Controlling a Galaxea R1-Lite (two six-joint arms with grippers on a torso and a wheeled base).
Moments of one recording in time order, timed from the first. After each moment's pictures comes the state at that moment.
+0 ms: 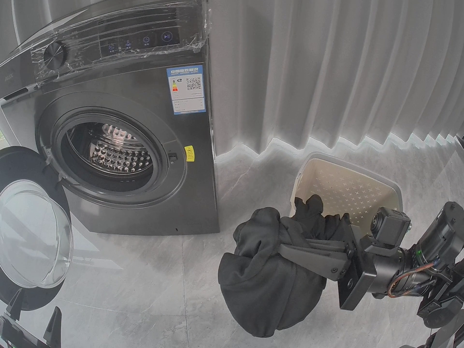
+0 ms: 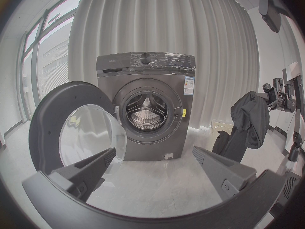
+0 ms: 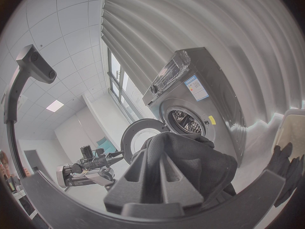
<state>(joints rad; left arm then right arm) 0.00 0.02 -0.02 0.00 0.01 0.00 0.80 1.65 -0.26 -1.55 0.42 0.40</state>
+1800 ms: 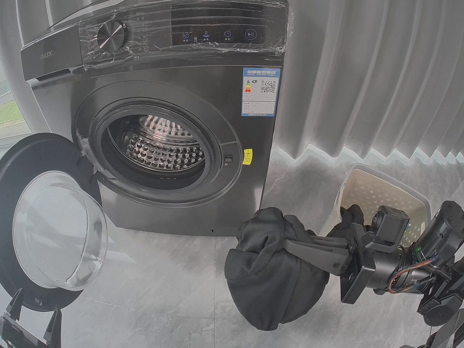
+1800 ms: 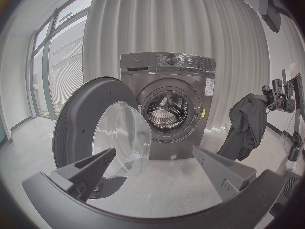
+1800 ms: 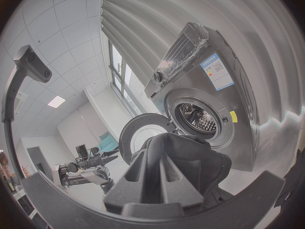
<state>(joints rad) 0.00 0.02 -0.02 0.00 0.01 0.00 0.76 1.66 -0.25 -1.55 0.42 0.39</state>
